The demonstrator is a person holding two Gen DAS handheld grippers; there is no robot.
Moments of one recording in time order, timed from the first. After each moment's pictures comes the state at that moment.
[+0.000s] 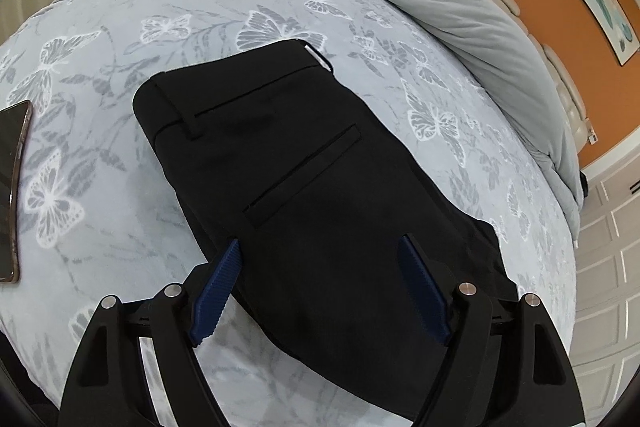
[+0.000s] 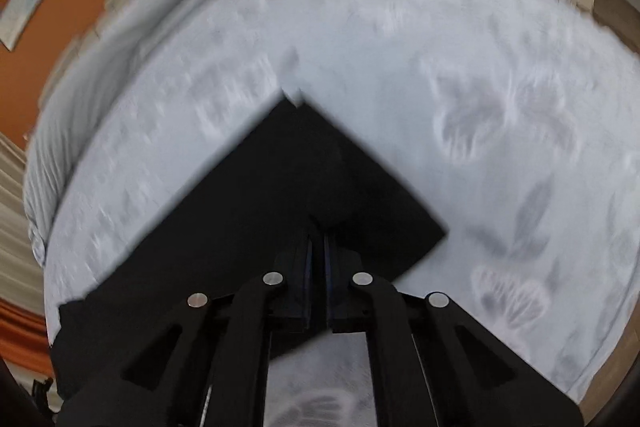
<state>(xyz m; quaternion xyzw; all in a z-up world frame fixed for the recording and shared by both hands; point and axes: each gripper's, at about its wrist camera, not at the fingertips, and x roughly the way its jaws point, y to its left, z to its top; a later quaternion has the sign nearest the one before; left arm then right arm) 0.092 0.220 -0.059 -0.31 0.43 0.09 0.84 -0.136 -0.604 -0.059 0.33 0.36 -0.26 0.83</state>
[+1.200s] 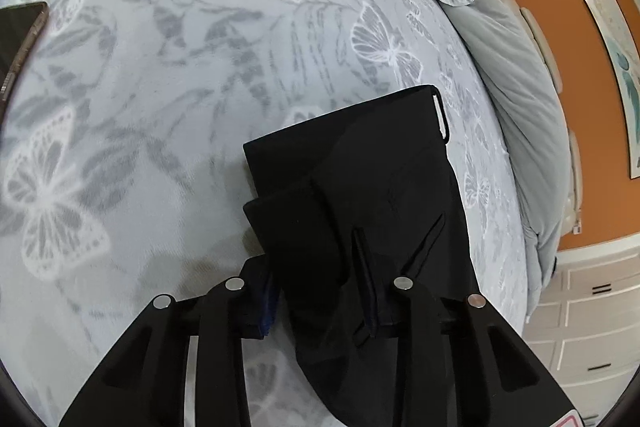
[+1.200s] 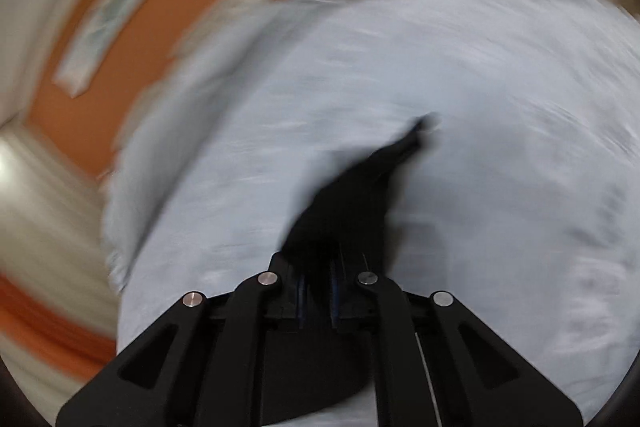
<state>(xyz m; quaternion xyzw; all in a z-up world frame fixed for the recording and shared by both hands) 0.098 0.310 -0.109 -0.47 0.43 0.13 0.76 -0.088 -0.518 0.001 0.38 0.26 -0.07 0.89</state>
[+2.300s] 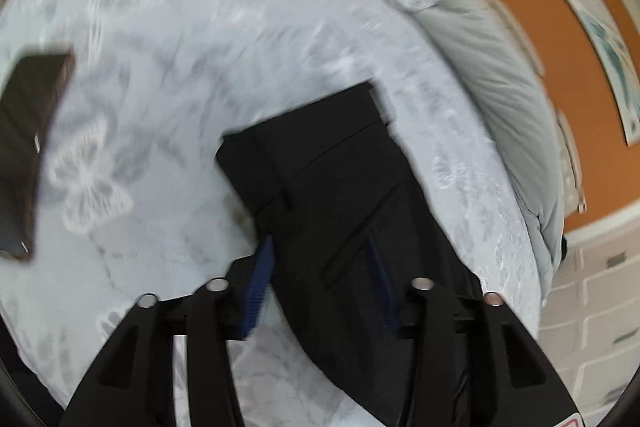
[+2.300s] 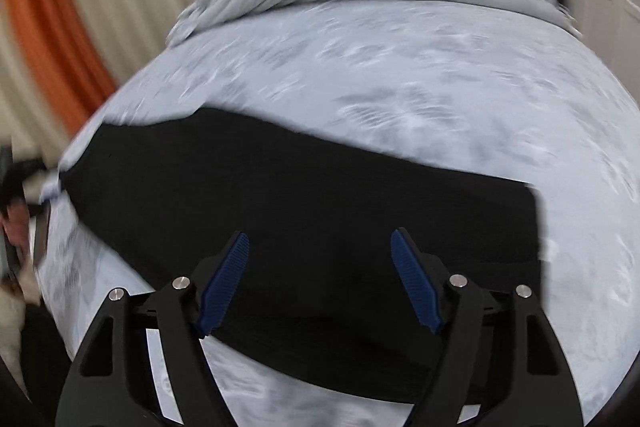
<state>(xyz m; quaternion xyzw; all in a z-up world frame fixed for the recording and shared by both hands) 0.067 0.270 -0.056 -0.40 0.39 0.13 0.82 -0.002 -0.240 -0.053 0.01 0.44 0.12 0.89</state>
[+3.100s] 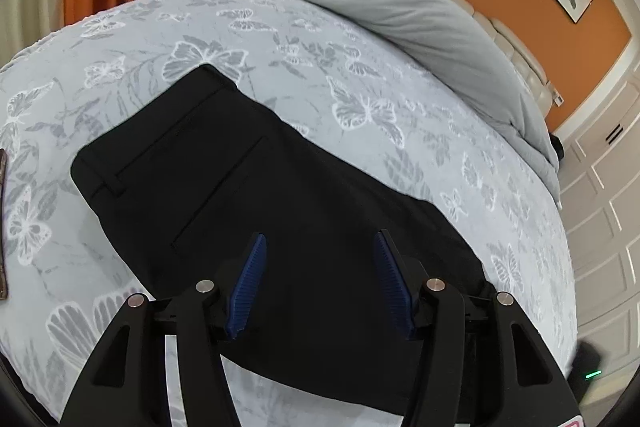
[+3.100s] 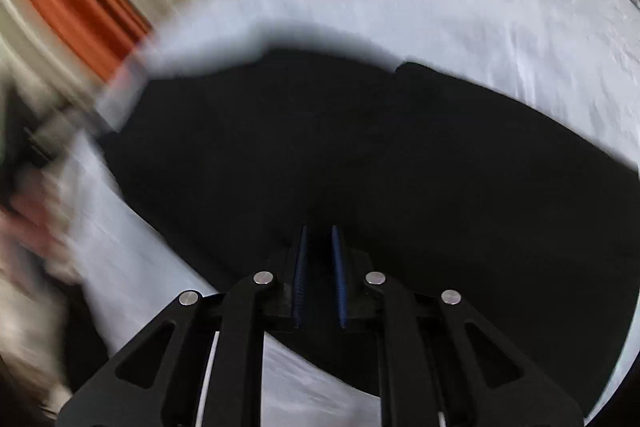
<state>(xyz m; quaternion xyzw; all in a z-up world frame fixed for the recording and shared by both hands) 0.093 0.156 -0.032 -0.25 0.41 0.03 0.88 0.012 -0.225 -0.080 0.06 0.53 0.19 0.83</state>
